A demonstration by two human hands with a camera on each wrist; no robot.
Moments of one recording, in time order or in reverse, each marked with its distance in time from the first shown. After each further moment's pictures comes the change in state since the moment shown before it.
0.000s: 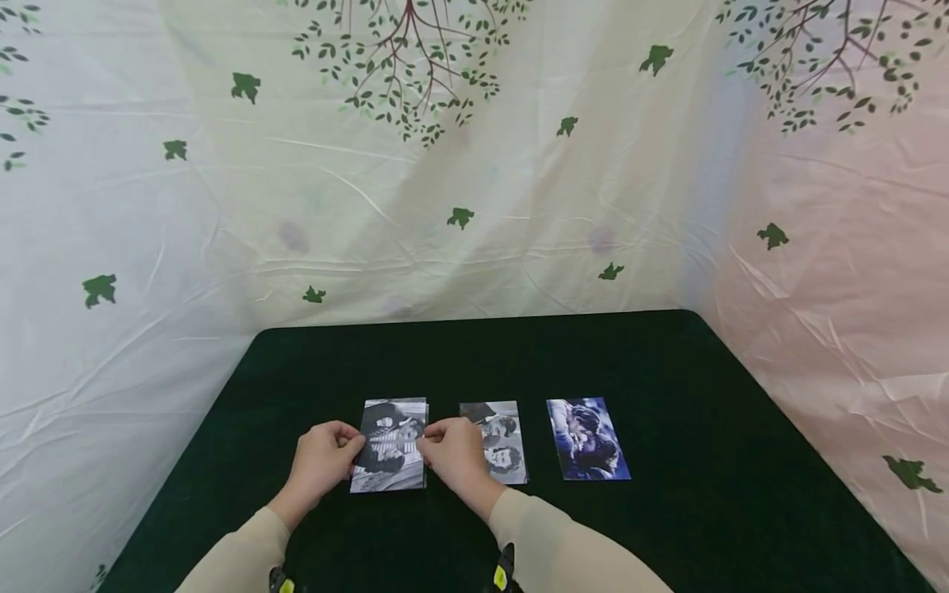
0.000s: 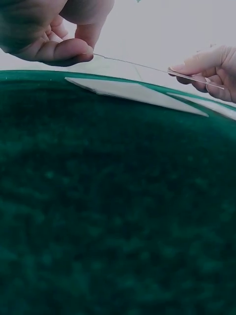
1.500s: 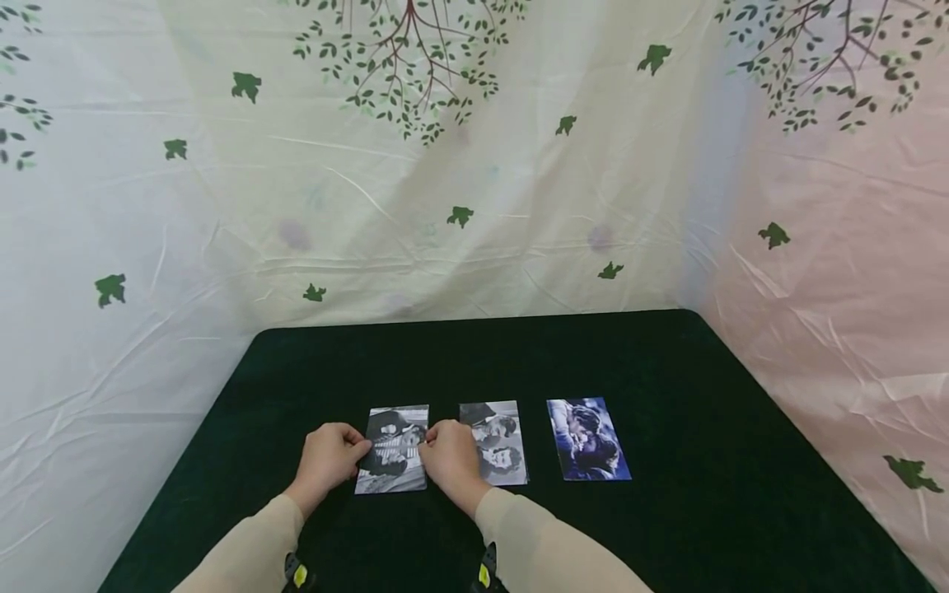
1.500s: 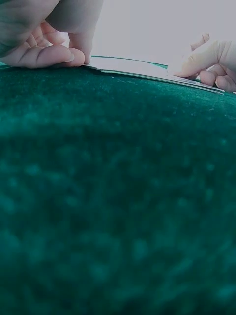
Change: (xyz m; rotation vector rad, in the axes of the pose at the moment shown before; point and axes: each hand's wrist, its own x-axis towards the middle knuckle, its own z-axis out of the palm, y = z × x) left_hand 0.013 -0.010 0.012 0.135 -0.030 -0.050; right_hand 0.006 0.008 0.015 -0.299 0.097 -0.055
